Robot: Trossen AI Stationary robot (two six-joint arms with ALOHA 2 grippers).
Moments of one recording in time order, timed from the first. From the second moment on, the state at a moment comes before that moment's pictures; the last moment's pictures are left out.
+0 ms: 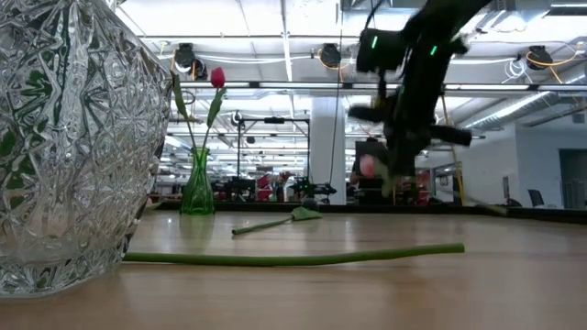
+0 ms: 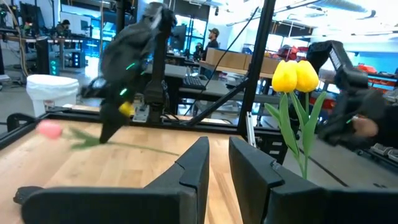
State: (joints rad) left arm -0.20 0.06 0.26 -0.12 -0.01 -0.15; right arm -0.19 1.55 1.00 -0.68 0.24 1.17
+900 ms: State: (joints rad) left arm -0.20 0.06 0.26 -0.11 -0.08 -0.15; right arm 0.80 1.38 1.00 0.27 1.28 0.75
